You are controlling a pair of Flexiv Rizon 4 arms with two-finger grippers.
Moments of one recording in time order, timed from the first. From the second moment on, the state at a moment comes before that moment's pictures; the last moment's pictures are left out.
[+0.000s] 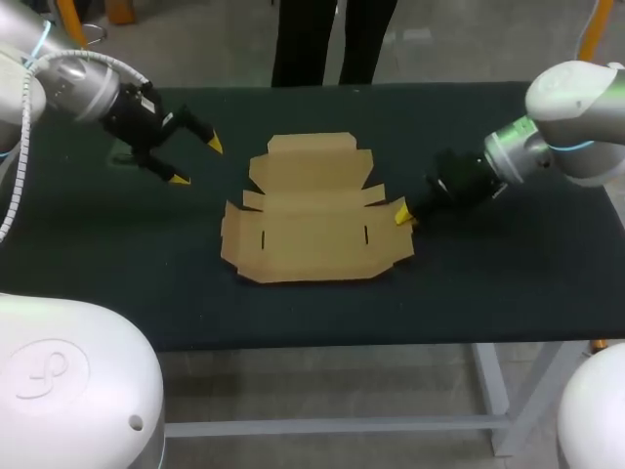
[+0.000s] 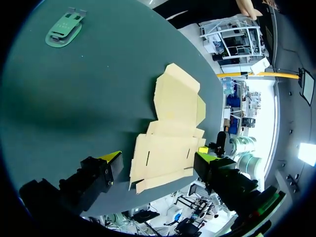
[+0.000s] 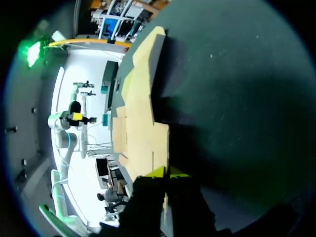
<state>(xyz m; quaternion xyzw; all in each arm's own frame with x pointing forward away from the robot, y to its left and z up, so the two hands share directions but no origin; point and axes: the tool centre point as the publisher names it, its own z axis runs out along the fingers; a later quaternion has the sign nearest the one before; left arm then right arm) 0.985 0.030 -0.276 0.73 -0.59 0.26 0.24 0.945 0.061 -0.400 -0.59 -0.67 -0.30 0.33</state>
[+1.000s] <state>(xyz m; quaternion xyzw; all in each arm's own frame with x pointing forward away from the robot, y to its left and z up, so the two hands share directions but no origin) 0.980 0.024 -0.274 0.73 -0.59 0.26 0.23 0.935 0.052 -0.396 -0.58 -0.67 -0.31 0.35</state>
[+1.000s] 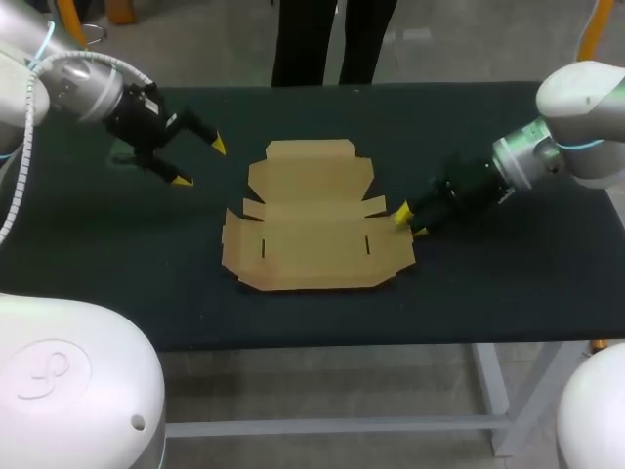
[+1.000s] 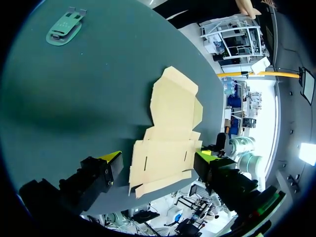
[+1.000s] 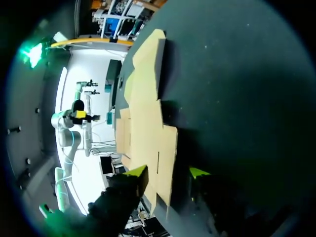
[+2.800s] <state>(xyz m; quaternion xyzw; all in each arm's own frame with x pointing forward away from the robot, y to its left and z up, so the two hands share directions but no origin) 0.999 0.025 -0.304 0.60 -0.73 0.28 0.16 1.026 -0.020 -0.319 -0.45 -0.81 -0.36 0.11</state>
